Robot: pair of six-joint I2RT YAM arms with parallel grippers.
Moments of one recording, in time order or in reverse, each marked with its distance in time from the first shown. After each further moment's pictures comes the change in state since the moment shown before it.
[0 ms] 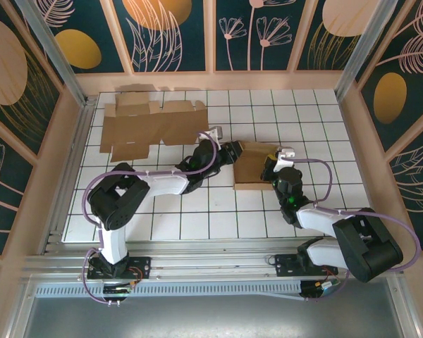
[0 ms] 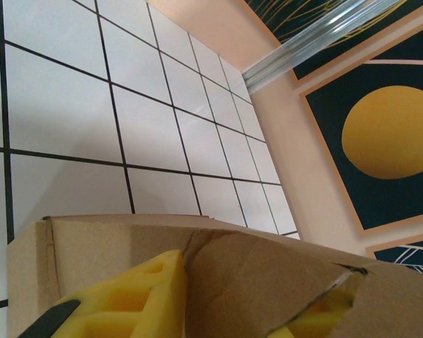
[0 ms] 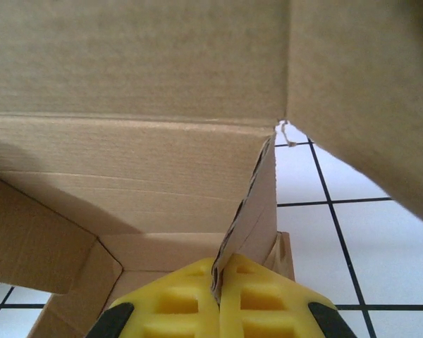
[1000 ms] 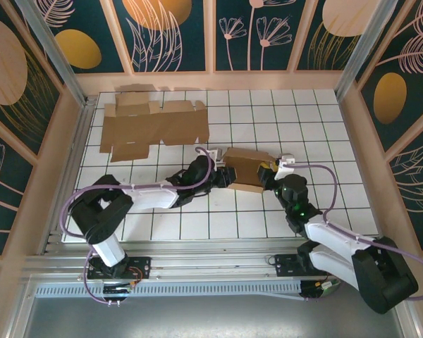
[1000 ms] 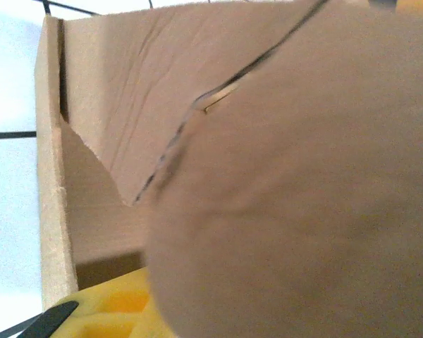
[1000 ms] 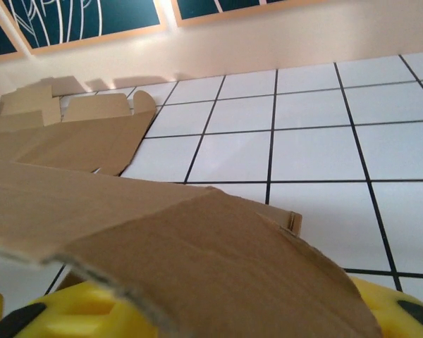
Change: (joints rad) left arm -0.060 -0.204 -0.203 -0.203 0.071 0.116; right arm 0.028 -0.280 -0.055 -0.232 -0.106 0.022
